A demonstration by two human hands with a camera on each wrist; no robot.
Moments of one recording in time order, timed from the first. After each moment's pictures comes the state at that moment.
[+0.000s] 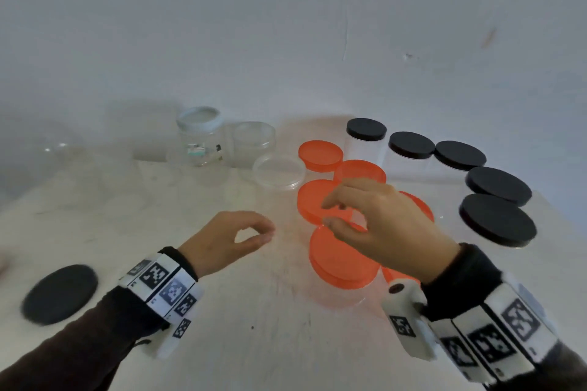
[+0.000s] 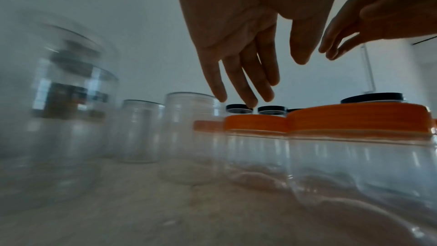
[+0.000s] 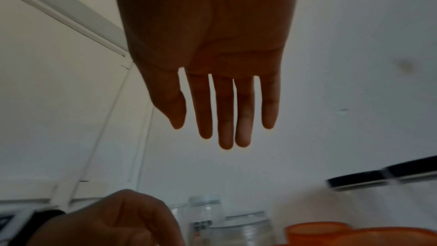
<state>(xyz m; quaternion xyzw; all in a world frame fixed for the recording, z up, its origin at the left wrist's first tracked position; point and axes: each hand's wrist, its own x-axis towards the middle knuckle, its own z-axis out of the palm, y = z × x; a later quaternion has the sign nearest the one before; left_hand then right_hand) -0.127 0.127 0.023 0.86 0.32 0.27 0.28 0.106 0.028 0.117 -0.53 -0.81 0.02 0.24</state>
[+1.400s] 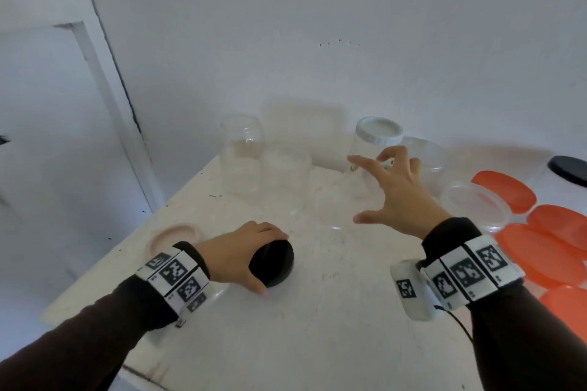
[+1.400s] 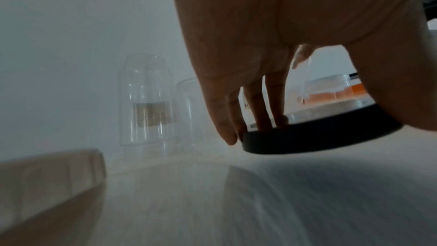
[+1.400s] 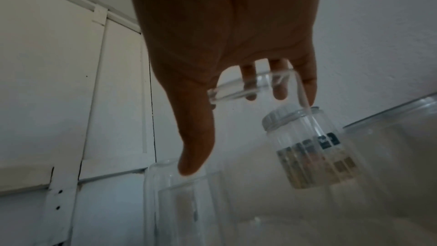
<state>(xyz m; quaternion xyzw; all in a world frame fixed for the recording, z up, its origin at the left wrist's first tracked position) -0.408 0.159 0.017 0.85 0.46 0.01 0.25 -0.140 0.187 0.091 -0.58 -0.80 0.06 0.14</state>
